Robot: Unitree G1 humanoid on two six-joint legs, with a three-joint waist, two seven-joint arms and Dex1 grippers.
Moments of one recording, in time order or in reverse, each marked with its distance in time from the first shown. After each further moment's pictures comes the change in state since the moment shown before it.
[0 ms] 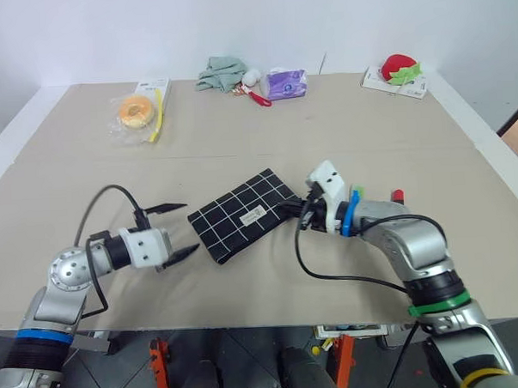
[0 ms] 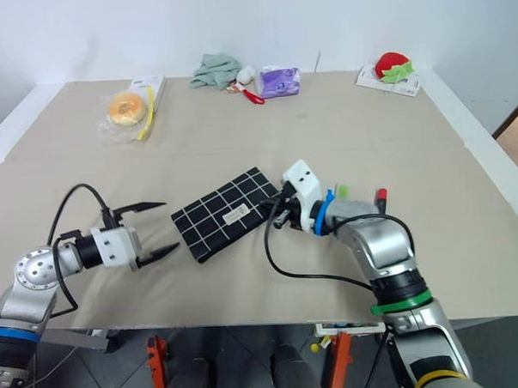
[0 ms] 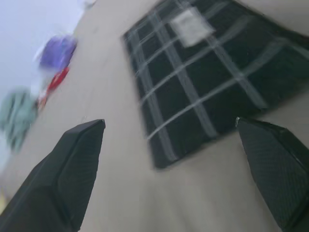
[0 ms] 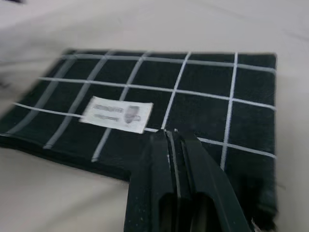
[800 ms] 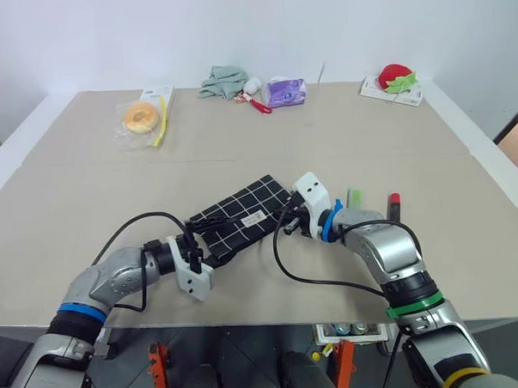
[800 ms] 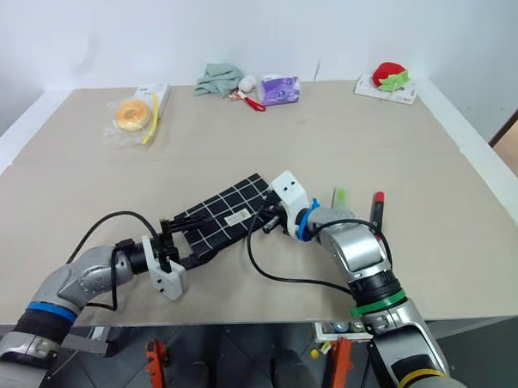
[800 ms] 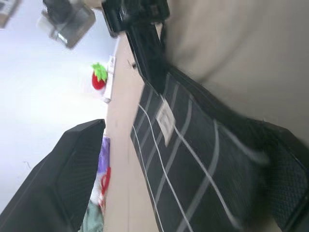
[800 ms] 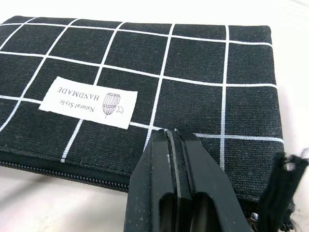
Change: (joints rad) left arm -0.195 -0.099 -0.199 0.225 0.596 -0.413 0.541; right arm 0.009 0.087 0.019 0.023 -0.109 0.079 -0.095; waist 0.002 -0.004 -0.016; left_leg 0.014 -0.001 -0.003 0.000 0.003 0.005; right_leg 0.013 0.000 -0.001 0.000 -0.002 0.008
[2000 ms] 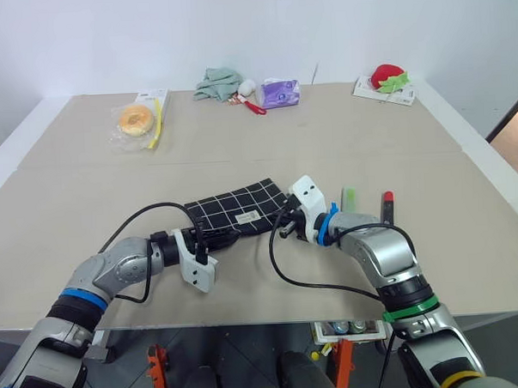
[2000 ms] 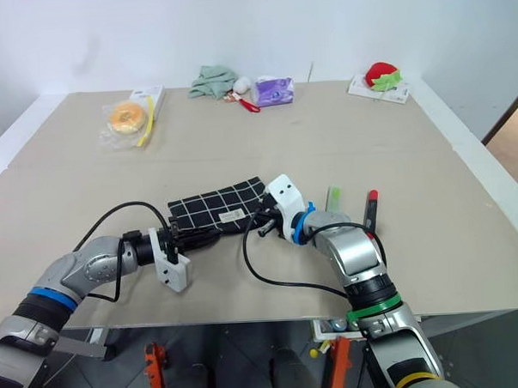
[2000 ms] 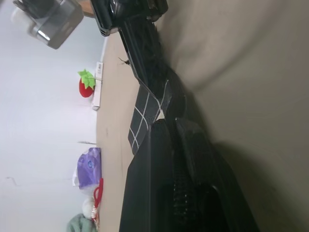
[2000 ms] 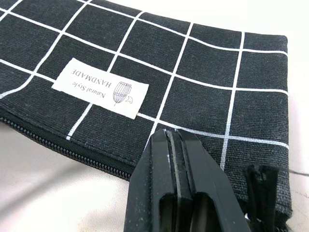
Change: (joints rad) left arm -0.070 0.072 -0.113 0.019 -0.110 0.074 -0.049; right arm 0.016 0.025 -0.001 -0.018 0.000 0.000 -0.009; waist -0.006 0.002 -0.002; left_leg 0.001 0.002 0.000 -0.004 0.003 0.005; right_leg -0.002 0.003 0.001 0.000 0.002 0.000
